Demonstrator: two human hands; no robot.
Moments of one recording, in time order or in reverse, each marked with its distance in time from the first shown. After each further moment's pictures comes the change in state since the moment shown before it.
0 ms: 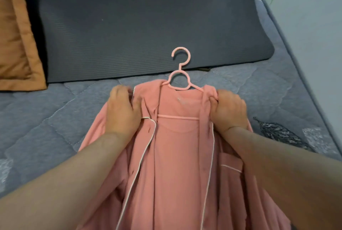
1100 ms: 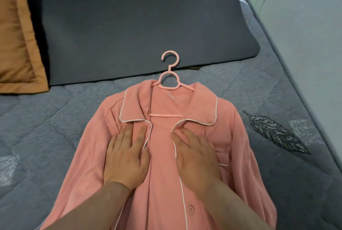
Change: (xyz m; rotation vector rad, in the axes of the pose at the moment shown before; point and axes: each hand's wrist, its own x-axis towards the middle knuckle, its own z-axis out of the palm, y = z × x) left_hand -0.111 -0.013 0.003 0.507 -0.308 0.160; right_hand -0.134 -0.051 -0.030 0.154 -0.224 -0.225
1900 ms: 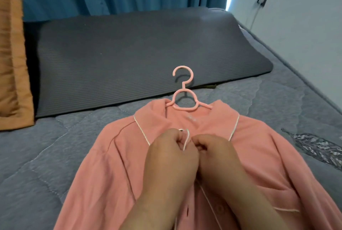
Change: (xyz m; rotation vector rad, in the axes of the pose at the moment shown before) left_hand 0.065 0.044 -0.041 -0.849 0.177 -0.098; right_hand 0.076 -0.034 -0.001 0.529 0.110 0.193
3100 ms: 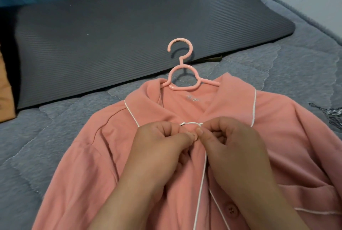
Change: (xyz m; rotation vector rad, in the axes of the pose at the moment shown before) left_hand 0.007 -0.019 0.007 -0.418 -0.243 -0.225; right_hand -0.010 0.017 0.006 0.192 0.244 0.073
